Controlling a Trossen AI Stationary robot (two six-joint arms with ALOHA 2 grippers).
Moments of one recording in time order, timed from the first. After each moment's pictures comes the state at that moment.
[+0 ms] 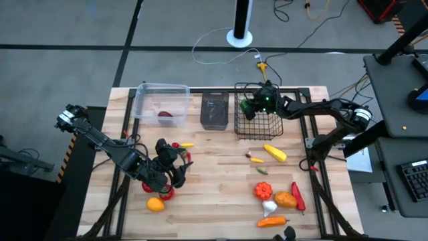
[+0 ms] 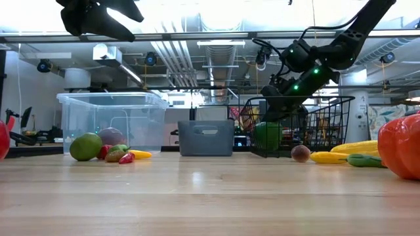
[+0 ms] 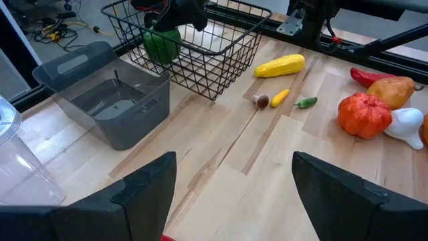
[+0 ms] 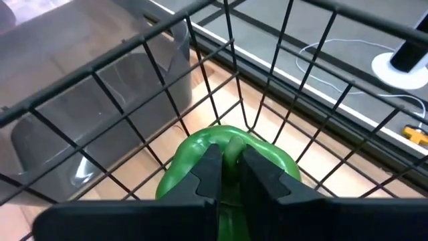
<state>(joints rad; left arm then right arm) -0.59 1.27 0.91 -0.48 -0.91 -0.83 -0.65 1.51 0.65 0.28 0.05 0.14</state>
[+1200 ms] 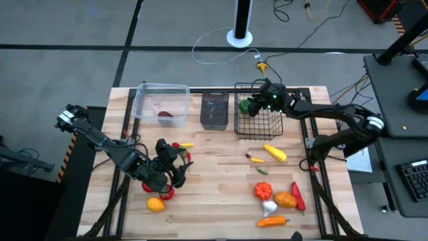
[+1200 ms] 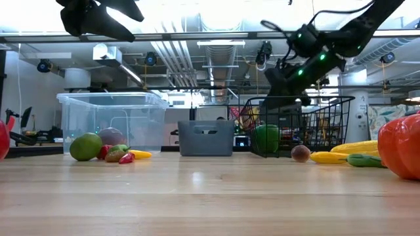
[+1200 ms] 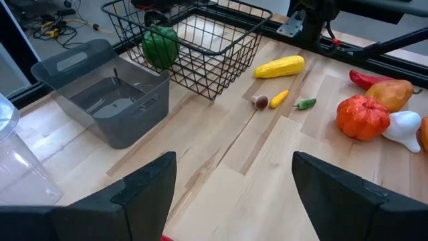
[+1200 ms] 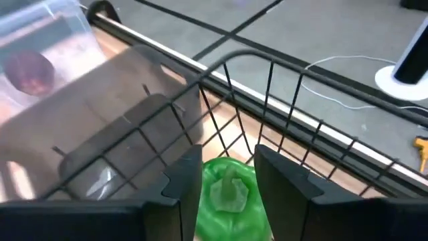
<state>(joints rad) -0.59 1.27 0.91 -0.48 -0.91 -0.85 -0.64 1.34 0.65 0.20 0.05 0.20</state>
